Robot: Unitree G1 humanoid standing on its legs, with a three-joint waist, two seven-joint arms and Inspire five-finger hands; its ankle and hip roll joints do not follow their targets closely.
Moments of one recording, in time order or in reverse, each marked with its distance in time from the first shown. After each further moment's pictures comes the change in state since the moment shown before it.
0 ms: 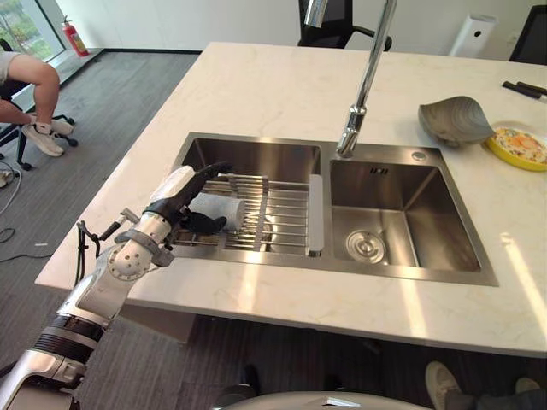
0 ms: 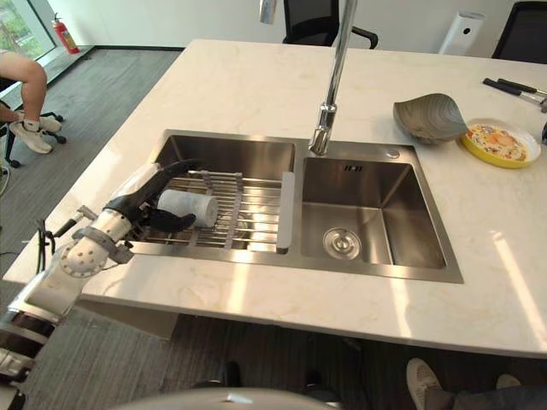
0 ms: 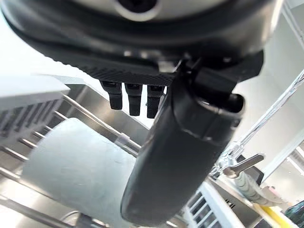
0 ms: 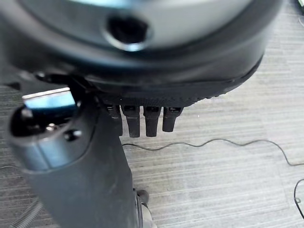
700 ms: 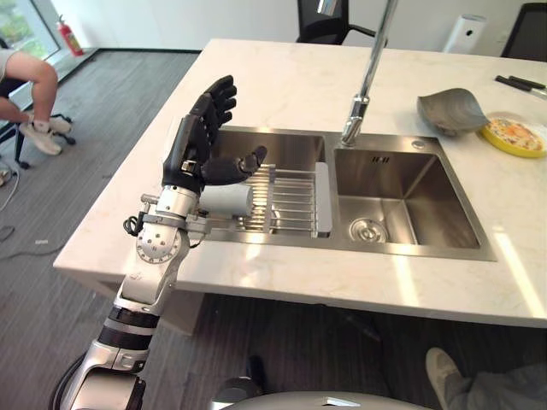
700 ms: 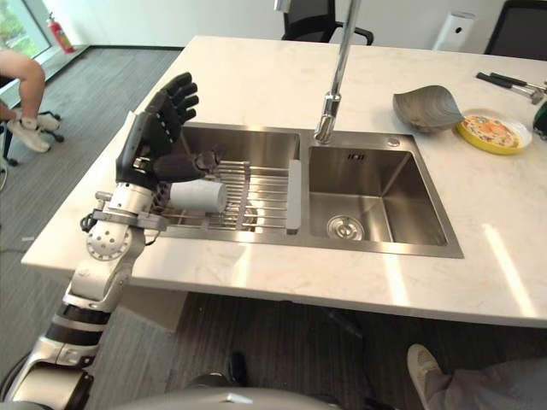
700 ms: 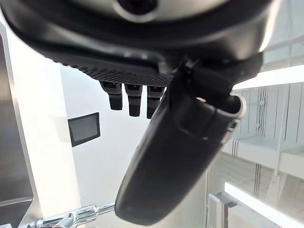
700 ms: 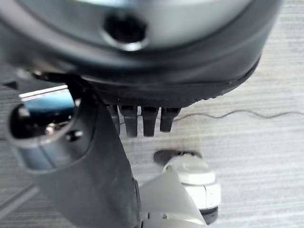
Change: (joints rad) left arm -0.084 -0.309 0.094 -0.188 -0.444 -0.011 0.106; right arm -0.084 0.107 0.075 -0.078 0.000 -0.021 -0.084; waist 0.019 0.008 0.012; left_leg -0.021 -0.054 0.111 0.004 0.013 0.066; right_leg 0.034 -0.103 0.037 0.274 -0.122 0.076
